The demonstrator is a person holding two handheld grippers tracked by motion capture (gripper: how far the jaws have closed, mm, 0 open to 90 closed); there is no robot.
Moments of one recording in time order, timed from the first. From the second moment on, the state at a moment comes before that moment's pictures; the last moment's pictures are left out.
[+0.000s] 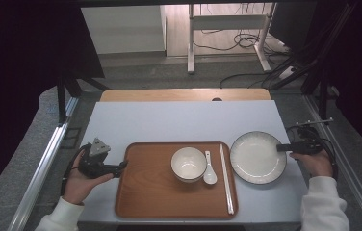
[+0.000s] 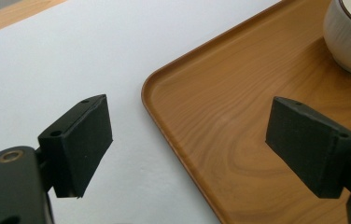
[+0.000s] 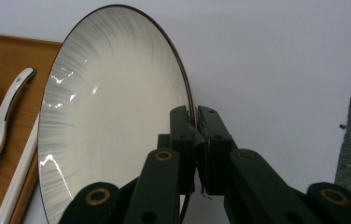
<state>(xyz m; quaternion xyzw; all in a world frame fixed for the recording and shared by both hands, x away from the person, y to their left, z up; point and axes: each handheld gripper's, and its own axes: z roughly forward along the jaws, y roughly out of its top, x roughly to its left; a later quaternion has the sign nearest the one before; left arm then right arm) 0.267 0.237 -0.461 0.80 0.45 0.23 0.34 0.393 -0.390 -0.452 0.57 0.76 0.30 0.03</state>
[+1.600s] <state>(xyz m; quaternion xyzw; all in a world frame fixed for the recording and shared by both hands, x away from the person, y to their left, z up) 0.270 0.234 -0.460 0.80 0.45 0.22 0.34 0.381 -0.292 -0.379 0.40 0.78 0.48 0.03</state>
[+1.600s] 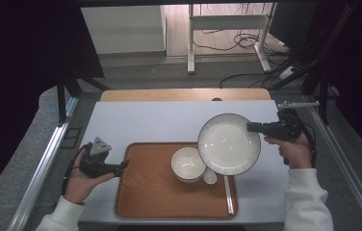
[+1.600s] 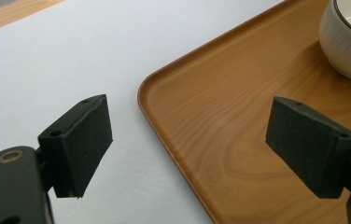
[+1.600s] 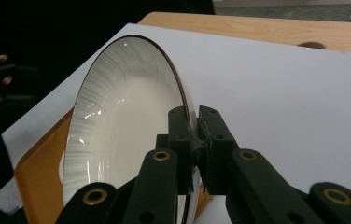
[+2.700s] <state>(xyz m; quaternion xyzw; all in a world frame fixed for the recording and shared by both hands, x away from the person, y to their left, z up) 0.295 0.185 -0.410 0.74 0.44 0.07 0.51 0.394 -0.190 -0.371 0.31 0.81 0.49 0.00</state>
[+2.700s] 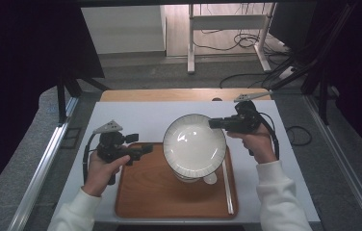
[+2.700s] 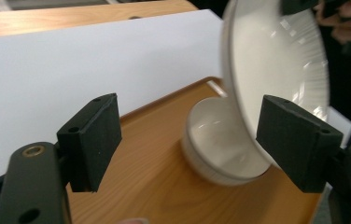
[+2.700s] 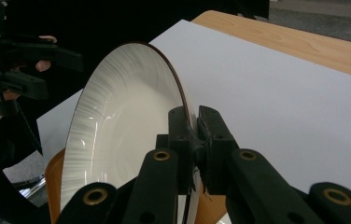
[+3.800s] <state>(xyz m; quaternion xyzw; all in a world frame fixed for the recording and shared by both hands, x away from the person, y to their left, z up) 0.343 0.162 -0.404 0.77 0.41 -0.02 0.48 0.391 -0.161 -0.378 0.27 0.84 0.47 -0.02</state>
